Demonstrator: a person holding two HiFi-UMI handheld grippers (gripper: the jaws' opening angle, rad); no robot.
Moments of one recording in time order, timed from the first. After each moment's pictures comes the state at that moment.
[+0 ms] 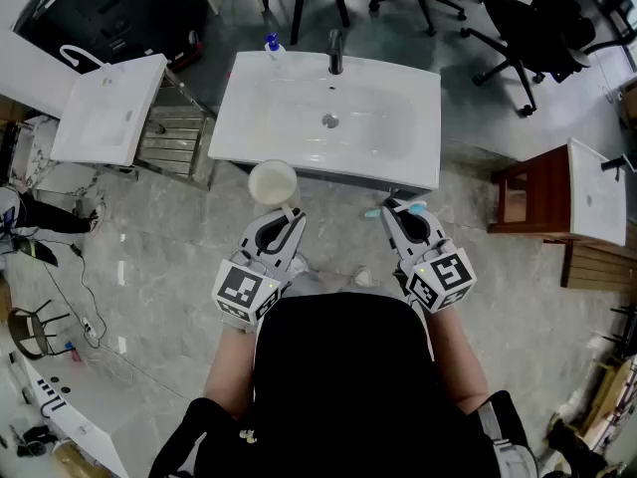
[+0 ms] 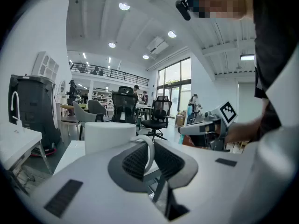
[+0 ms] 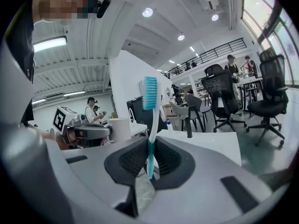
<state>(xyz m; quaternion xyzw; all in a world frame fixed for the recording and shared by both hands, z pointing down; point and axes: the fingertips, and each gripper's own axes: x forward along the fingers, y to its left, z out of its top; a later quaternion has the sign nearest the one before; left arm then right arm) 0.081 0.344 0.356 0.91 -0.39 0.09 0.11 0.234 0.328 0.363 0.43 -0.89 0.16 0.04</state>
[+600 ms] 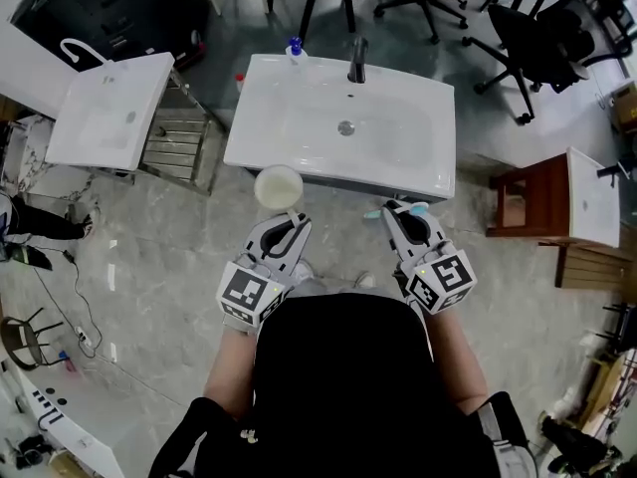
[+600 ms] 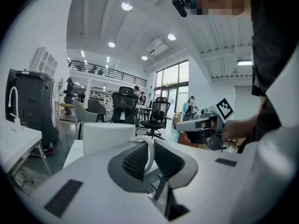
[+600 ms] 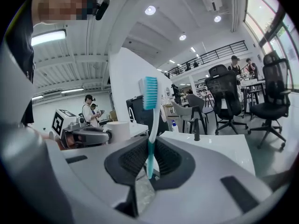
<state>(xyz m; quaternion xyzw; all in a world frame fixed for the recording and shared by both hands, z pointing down) 0.011 0.329 0.365 0.92 -0.36 0.09 0.11 0.155 0.308 0.356 0.44 -0.88 0.15 0.05</state>
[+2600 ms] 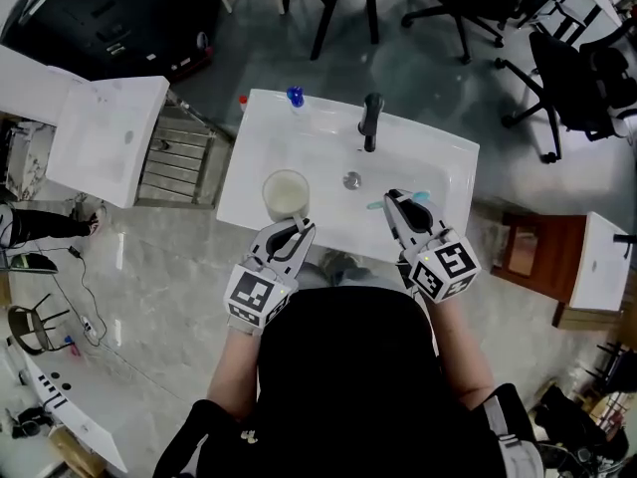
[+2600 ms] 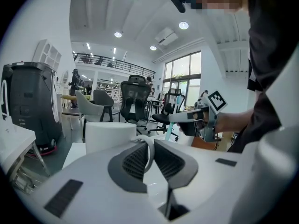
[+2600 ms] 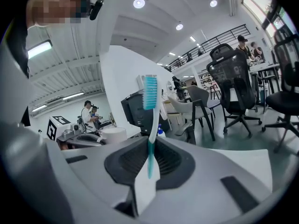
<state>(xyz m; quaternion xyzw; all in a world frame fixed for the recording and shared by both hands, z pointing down) 0.037 0.134 0.408 0.90 -0.40 0.13 0.15 0.175 0.072 0.390 0.40 -0.89 0.20 0.06</state>
